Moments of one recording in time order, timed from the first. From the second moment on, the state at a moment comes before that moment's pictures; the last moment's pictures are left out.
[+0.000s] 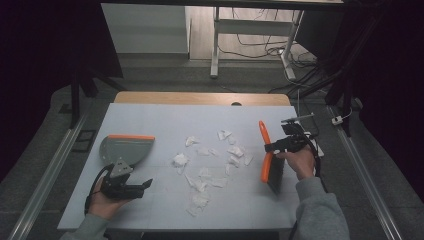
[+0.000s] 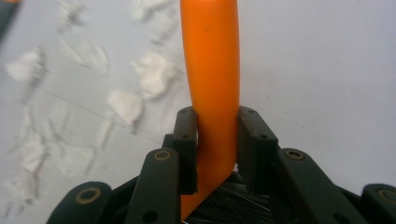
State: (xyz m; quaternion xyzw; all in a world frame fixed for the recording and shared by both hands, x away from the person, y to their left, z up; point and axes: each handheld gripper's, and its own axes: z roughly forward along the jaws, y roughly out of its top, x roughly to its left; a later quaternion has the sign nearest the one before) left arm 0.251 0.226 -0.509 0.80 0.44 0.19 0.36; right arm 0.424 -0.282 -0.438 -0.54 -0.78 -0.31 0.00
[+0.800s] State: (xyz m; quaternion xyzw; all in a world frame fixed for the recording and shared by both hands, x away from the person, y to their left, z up) left arm 0.258 0.206 -0.501 0.80 0.43 0.19 0.37; right arm 0.382 -0.230 -0.425 -0.49 -0.72 -0.49 0.01
